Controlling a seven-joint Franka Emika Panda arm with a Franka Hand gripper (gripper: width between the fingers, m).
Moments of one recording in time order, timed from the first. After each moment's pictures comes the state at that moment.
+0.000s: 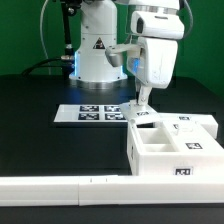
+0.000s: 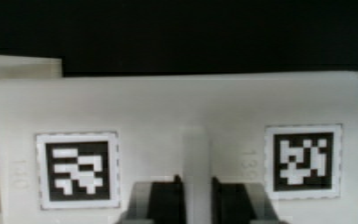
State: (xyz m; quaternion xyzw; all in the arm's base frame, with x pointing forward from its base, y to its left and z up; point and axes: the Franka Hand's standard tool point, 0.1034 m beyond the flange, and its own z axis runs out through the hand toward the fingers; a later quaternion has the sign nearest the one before) arm 0.461 0.054 0.067 0.69 0.72 -0.01 0.06
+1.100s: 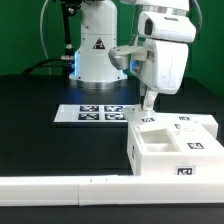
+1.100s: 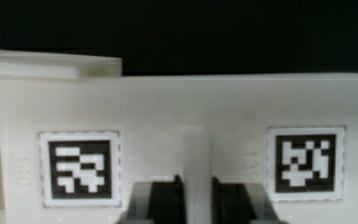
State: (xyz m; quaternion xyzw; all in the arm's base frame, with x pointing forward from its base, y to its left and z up) arm 0.490 0.047 0.065 0.64 0.76 -0.04 0.05
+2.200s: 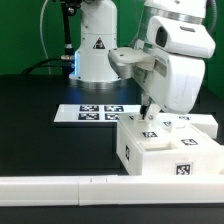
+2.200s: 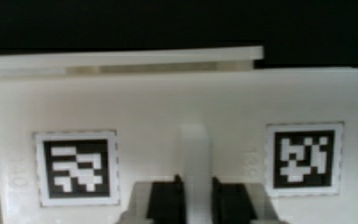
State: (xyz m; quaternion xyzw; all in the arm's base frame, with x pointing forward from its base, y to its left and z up) arm 0.556 0.060 0.066 0.69 0.72 -0.08 0.05
